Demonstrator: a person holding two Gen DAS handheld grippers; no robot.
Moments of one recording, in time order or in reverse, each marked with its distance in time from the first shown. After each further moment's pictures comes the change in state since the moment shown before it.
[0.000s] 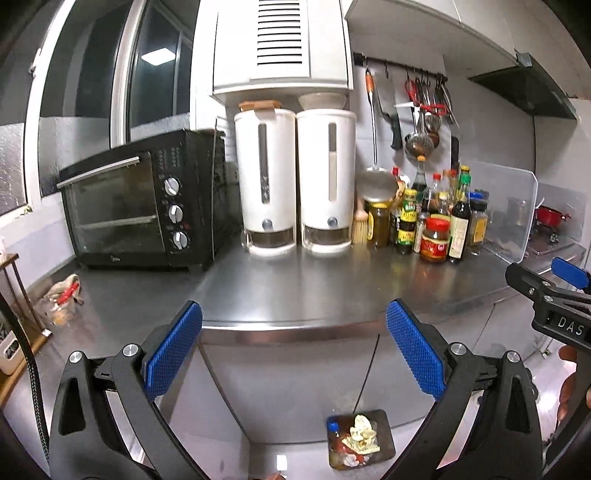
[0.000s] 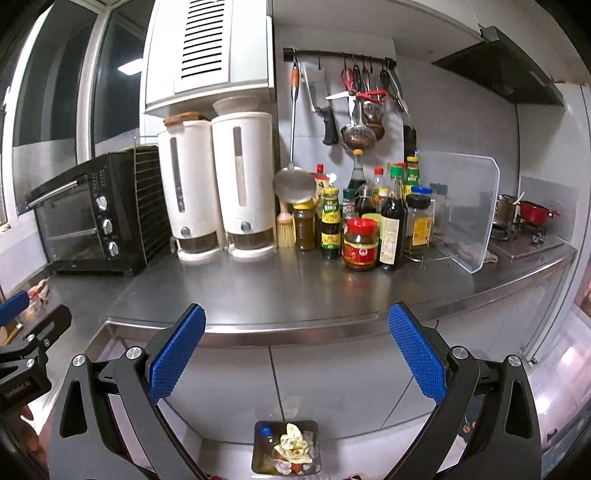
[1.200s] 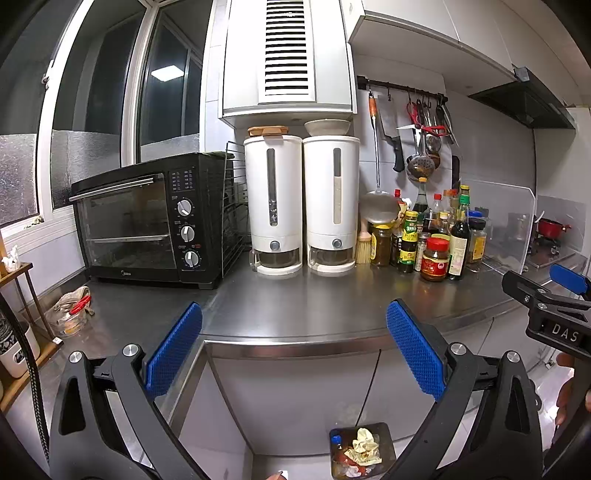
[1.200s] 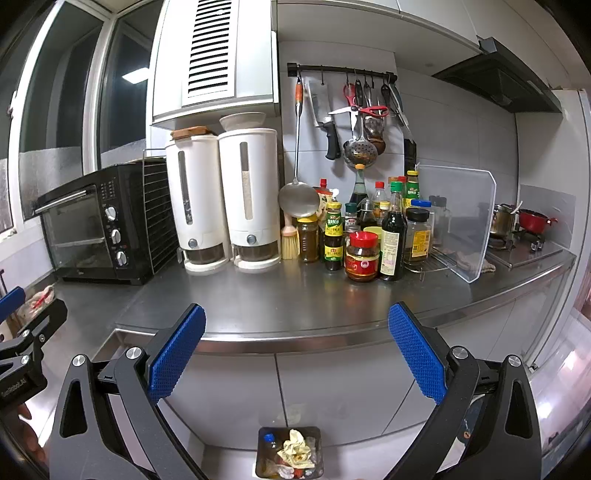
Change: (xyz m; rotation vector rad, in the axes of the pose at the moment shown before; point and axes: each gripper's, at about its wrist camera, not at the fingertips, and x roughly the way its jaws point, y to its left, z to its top) left arm -0.027 0.006 0.006 -0.002 -0.063 0.017; right arm -0.020 0.004 0.006 -0.009 -0.033 0.009
